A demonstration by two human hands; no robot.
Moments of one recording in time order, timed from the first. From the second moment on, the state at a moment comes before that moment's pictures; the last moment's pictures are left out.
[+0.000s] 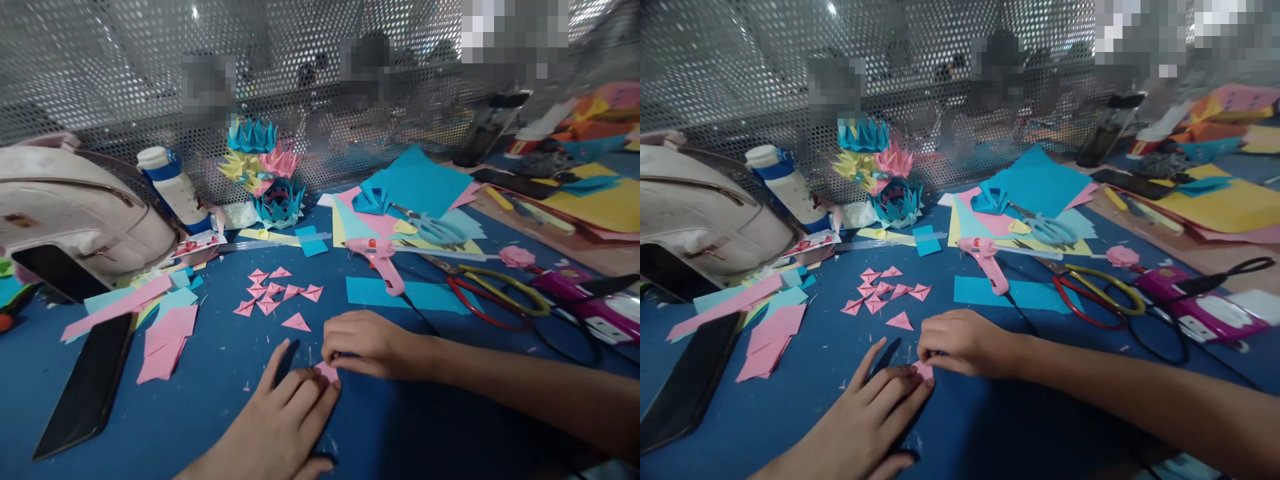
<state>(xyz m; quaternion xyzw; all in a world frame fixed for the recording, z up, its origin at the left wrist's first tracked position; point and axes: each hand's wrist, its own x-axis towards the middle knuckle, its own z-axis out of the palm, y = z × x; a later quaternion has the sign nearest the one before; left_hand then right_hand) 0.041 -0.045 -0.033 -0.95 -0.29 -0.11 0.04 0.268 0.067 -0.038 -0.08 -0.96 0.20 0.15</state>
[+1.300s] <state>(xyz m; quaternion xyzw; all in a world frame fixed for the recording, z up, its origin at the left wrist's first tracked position) 0.032 -0.052 -0.040 -0.95 -0.28 -0.16 0.04 0.271 0.075 -0.022 0.08 -0.98 -0.05 0.15</state>
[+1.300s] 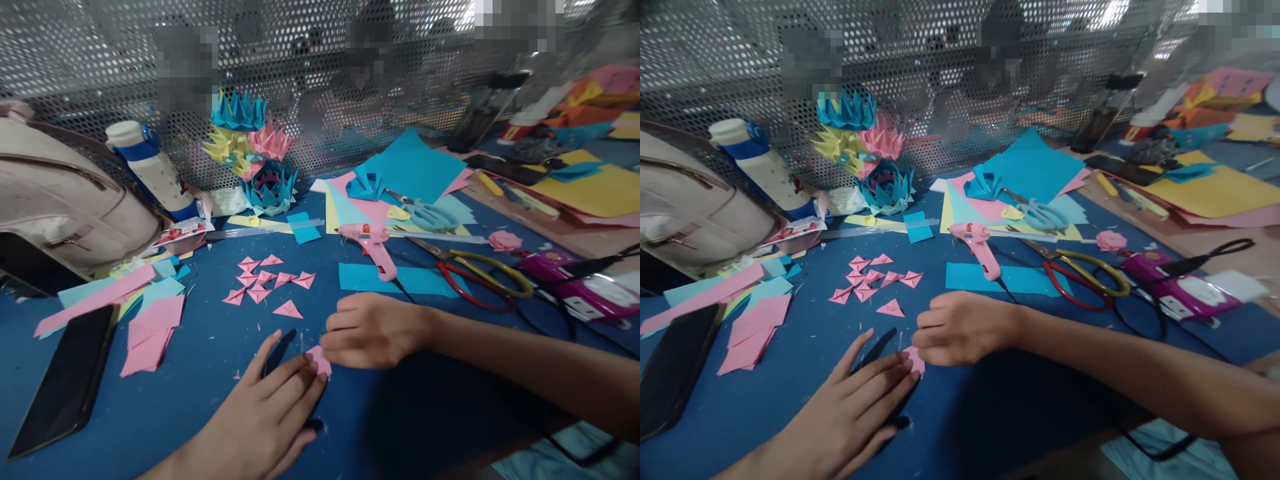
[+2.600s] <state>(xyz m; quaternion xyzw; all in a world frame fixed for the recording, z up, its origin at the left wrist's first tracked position) 0.031 -0.050 -0.039 -0.95 -0.28 -0.16 0.02 0.266 0.072 -0.028 0.01 -0.98 0.05 0.17</state>
